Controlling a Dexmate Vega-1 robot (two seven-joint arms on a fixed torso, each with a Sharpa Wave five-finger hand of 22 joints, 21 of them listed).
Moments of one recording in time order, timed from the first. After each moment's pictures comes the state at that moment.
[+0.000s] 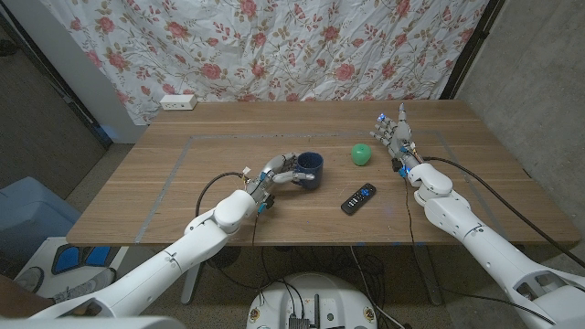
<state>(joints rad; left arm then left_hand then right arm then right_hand) 0.94 0.59 0.60 -1.59 -0.19 -0.15 0.12 0.97 -0.12 0.44 -0.21 0.20 0.41 0.05 0.56 0.19 0.49 -0.08 0.30 0.51 0.44 -0.04 0.21 0.23 0.33 -0.04 0.21 0.18 -0.84 -0.51 -0.37 -1.30 0.65 0.29 0.03 -0.01 0.06 -0.10 0.17 0.30 0.03 -0.01 0.22 0.23 0.07 -0.07 0.21 0.23 0.09 -0.04 0.22 0.24 0.30 0.08 0.20 0.18</state>
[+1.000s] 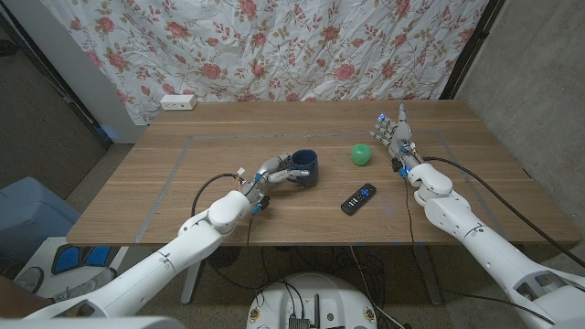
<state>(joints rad) 0.95 0.62 0.58 -1.59 -0.22 -0.16 0.09 0.85 0.00 0.42 -0.20 0.20 0.28 0.01 0.44 0.17 0.29 -0.03 0.19 0.34 0.22 -0.01 0.17 0.17 0.25 0.00 0.19 0.17 -0.84 -0.51 -0.37 -1.30 0.65 0.29 0.03 -0.01 0.06 -0.10 0.17 0.30 0.03 -0.01 0.22 0.23 0.07 -0.07 0.21 0.23 0.09 -0.04 0.22 0.24 0.30 0.08 0.20 0.18</state>
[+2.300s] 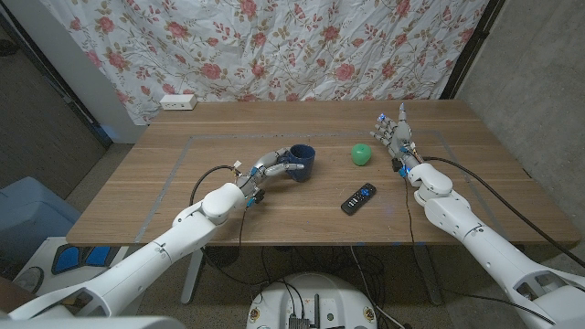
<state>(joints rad) 0.90 0.64 0.58 -1.54 -0.23 -0.21 0.01 0.78 0.00 0.42 -0.18 0.21 0.15 0.02 0.26 0.17 0.15 -0.01 0.18 0.22 0.07 0.01 0.17 0.17 0.12 -0.01 0.18 0.17 -0.84 -0.51 -0.37 -1.30 0.65 0.29 0.03 -0.01 0.06 -0.11 0.17 0.30 0.03 -0.01 0.22 0.23 0.07 -0.07 0.21 0.23 0.09 -0.04 0.22 0.24 0.30 0.08 0.20 0.18</state>
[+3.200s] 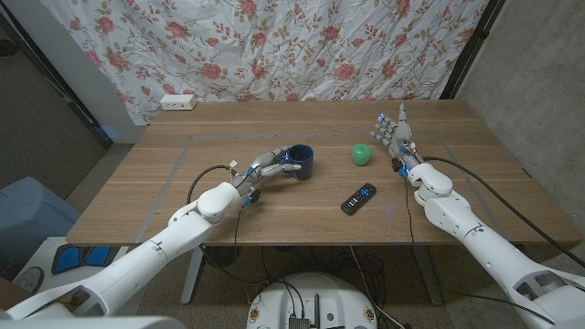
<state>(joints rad) 0.89 0.65 0.57 -1.51 -0.24 -0.24 -0.02 0.76 -0.06 0.38 -0.16 0.19 0.01 0.04 0.19 0.17 -0.01 0.03 0.18 0.18 -0.07 0.04 0.17 0.17 -0.02 -0.02 0.17 0.17 -0.84 -0.51 -0.37 -1.30 0.65 0.29 0.03 -0.01 0.06 -0.11 0.17 0.30 0.03 -0.01 0.22 0.23 0.07 -0.07 0.21 0.23 0.09 -0.04 0.22 0.24 0.30 0.08 0.20 0.18</state>
